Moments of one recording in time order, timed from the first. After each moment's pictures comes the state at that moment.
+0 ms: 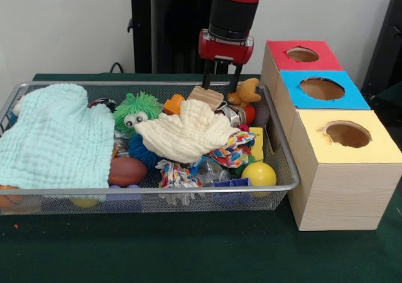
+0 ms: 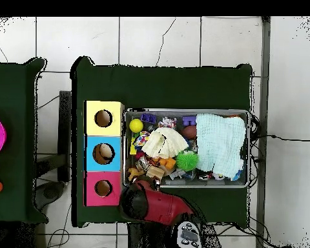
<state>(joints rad) -0.08 -0.61 -0.15 2.10 0.05 0.01 1.57</state>
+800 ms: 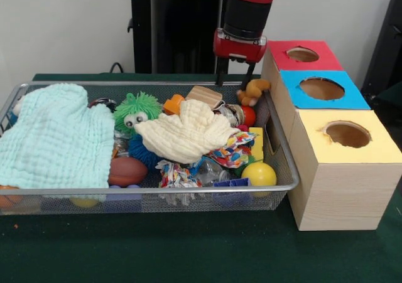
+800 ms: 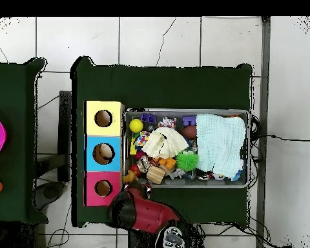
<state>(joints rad) -0.01 -0.59 -0.14 2.17 0.14 -0.07 1.59</state>
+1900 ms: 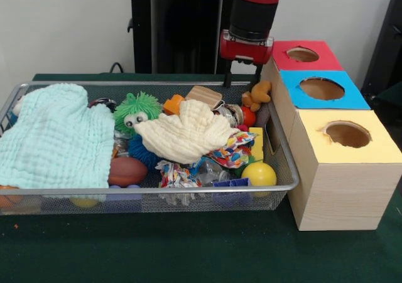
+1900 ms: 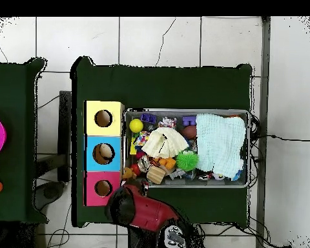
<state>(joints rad) -0.04 -0.61 -0.09 2.18 0.21 -0.06 1.59</state>
